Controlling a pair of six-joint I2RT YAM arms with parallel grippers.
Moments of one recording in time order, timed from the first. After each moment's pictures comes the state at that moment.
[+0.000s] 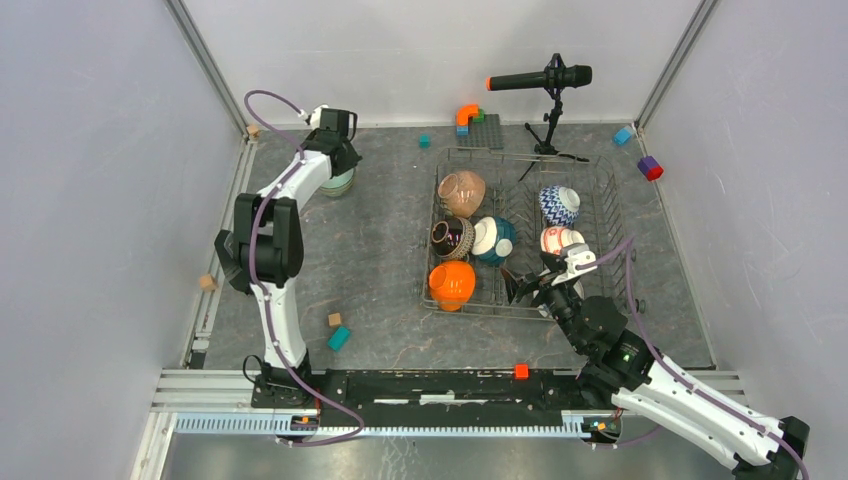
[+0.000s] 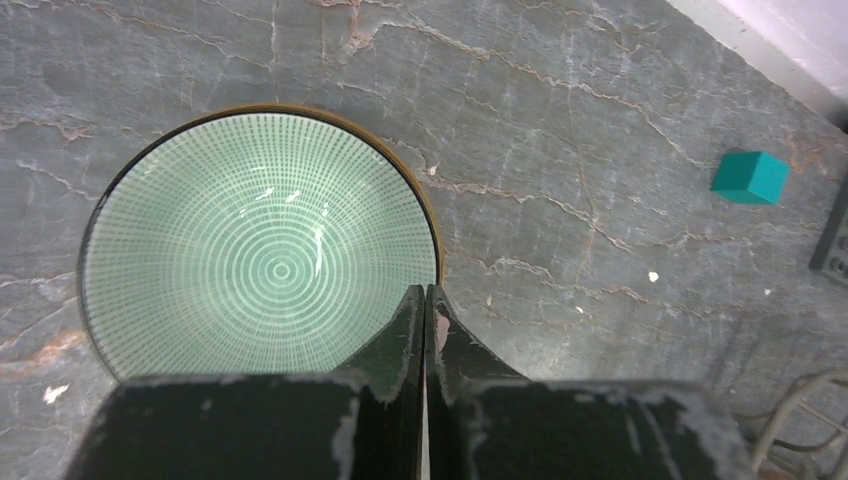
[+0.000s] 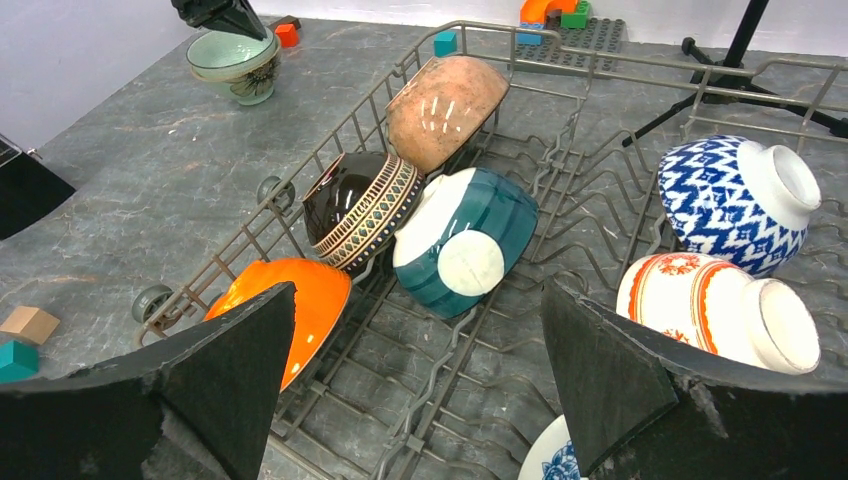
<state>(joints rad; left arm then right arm) -0.17 2.09 1.67 -0.36 -0.26 -0.61 0.93 0.35 0.25 0.09 0.50 0.14</state>
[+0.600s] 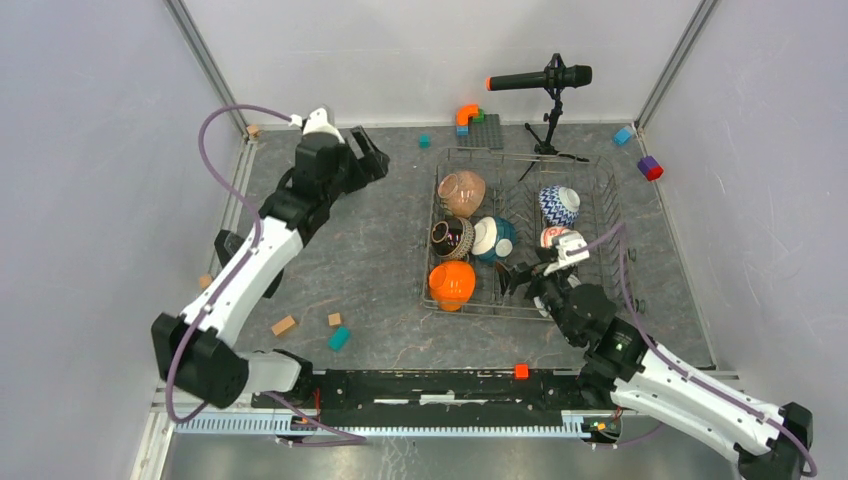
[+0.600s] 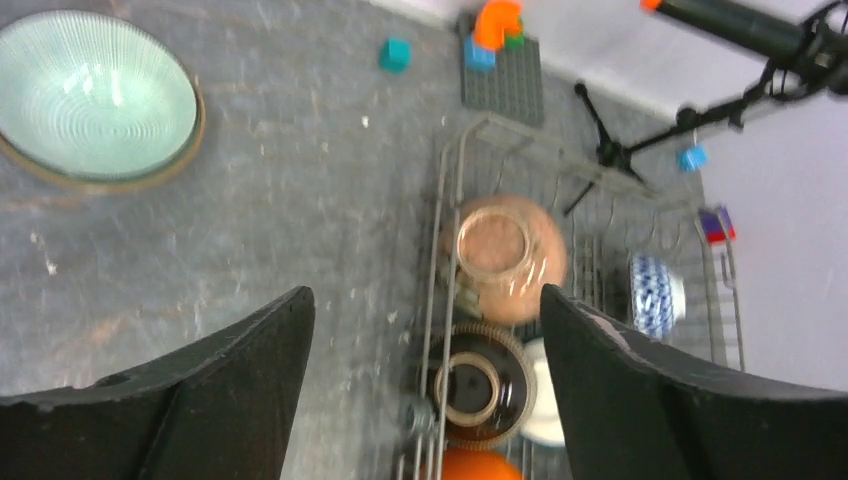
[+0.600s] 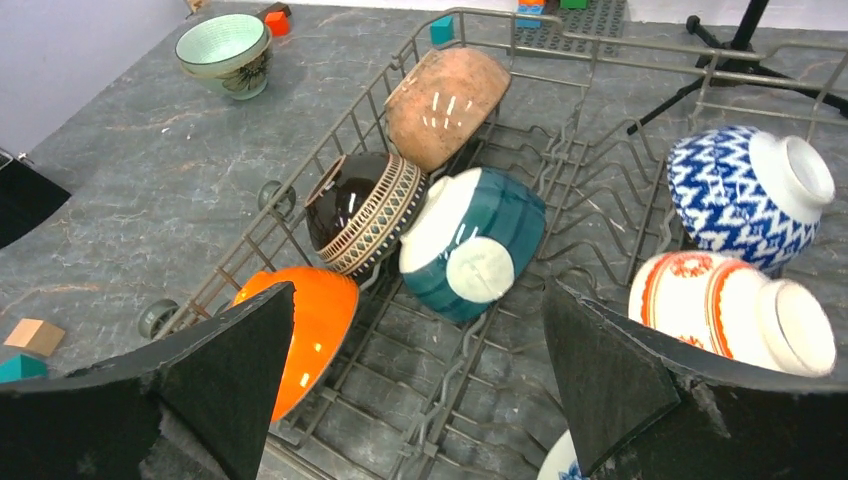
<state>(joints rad) -0.37 1.36 1.28 -0.30 -0.17 -0.63 0.93 0.43 0.28 0.11 0.52 0.19</state>
